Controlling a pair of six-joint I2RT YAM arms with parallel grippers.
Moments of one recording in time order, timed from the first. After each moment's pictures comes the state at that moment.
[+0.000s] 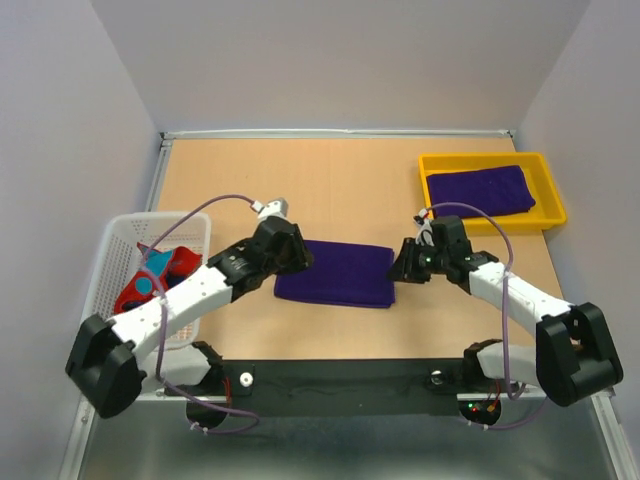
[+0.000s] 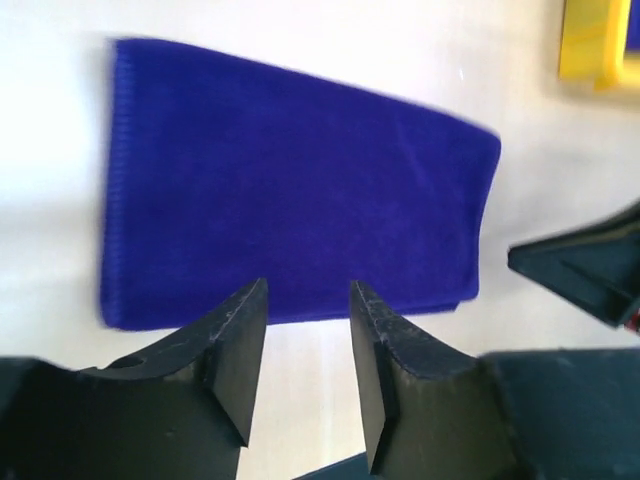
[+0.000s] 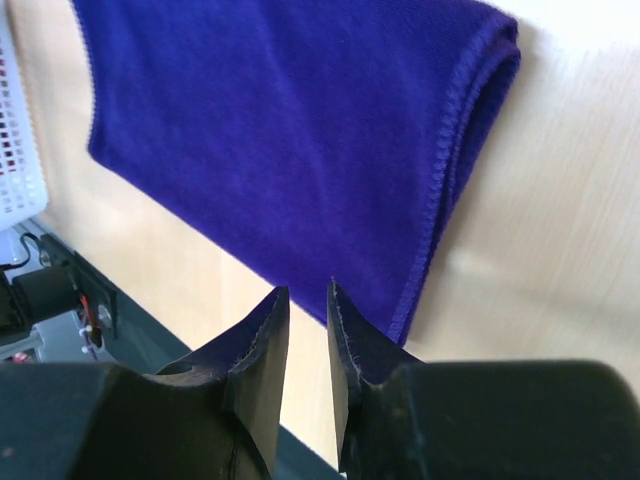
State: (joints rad) left arm -0.70 1.07 0.78 -0.40 -0.17 -0.84; right arm 0.34 1.20 0.62 -0.24 -0.48 0.53
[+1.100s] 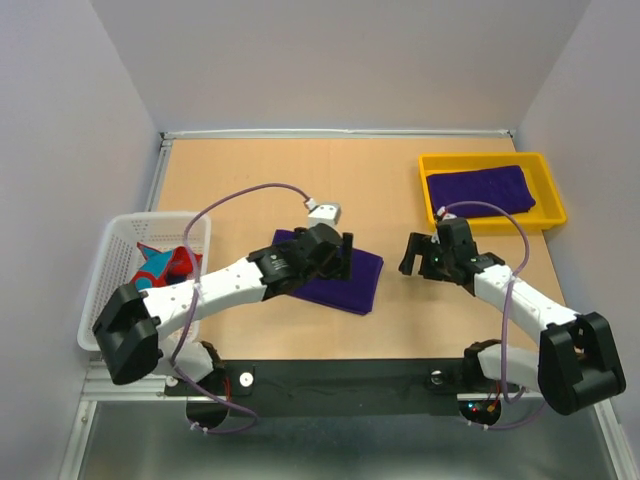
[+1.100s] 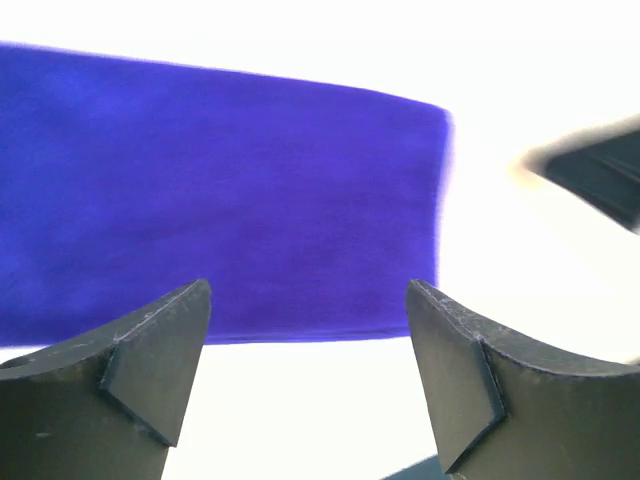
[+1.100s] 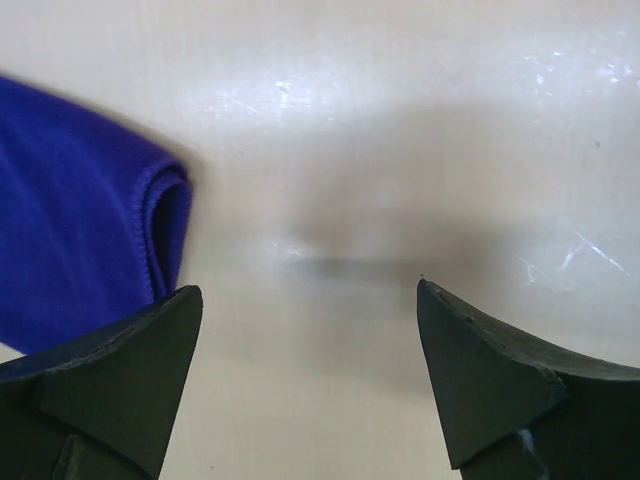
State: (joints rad) left arm -0.93 1.30 0.91 -0.36 -0.31 -0.67; right arm 0.31 1.18 0.59 -0.29 -0.09 0.46
